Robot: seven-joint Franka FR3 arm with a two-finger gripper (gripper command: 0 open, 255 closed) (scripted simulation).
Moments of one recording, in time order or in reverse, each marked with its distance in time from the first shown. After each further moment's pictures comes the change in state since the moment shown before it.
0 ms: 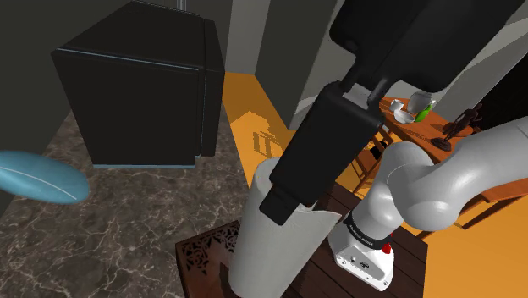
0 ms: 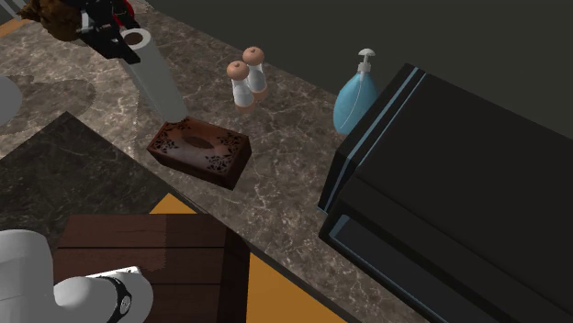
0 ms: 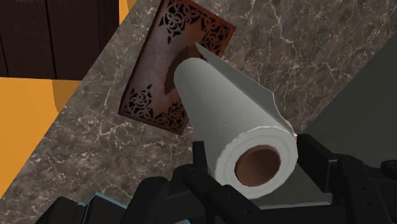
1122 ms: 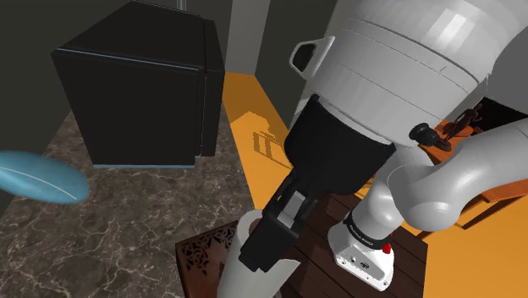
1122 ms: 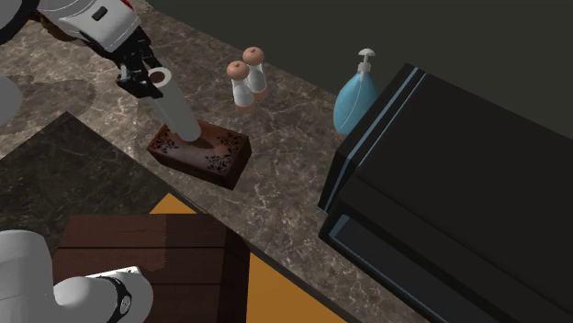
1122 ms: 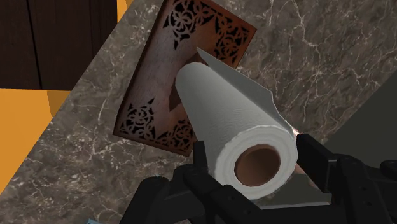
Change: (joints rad) arm 0.025 -0.033 0.048 -0.244 0.052 0.212 -0.032
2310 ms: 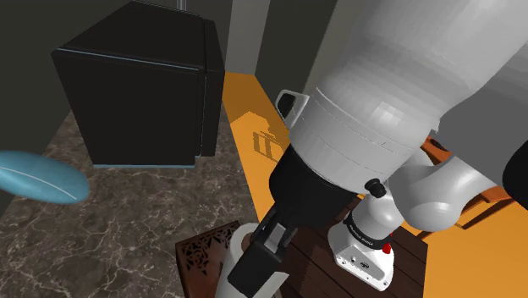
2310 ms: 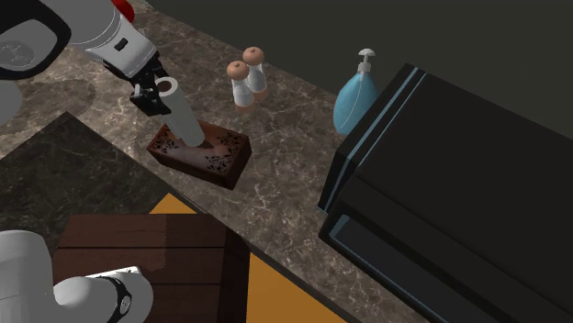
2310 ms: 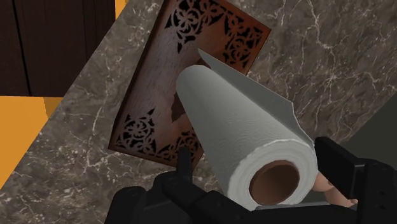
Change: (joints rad) arm 0.010 0.014 0.037 -0.106 0.029 0.122 -0.012
